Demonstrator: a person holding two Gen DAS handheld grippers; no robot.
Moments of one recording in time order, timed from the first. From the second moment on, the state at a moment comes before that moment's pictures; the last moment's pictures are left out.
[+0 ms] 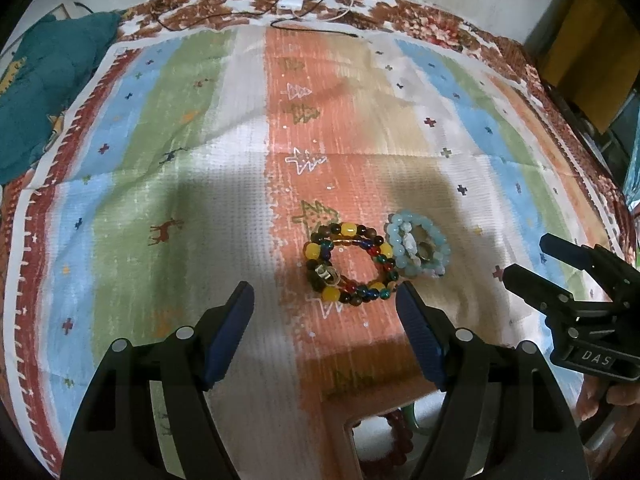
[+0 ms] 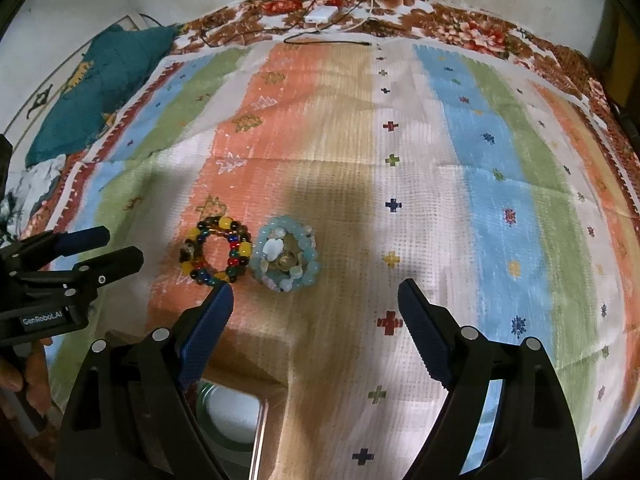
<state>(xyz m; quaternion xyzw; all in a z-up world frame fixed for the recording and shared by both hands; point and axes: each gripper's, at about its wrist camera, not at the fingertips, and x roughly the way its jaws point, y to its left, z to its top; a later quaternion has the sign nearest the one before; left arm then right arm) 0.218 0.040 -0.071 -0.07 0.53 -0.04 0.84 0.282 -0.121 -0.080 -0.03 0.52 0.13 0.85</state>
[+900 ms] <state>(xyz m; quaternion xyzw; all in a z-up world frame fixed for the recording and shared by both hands) 0.258 0.042 -0.113 -0.09 0.58 -0.06 0.81 0.327 -0.123 -0.119 -0.01 0.56 0.12 0.82</state>
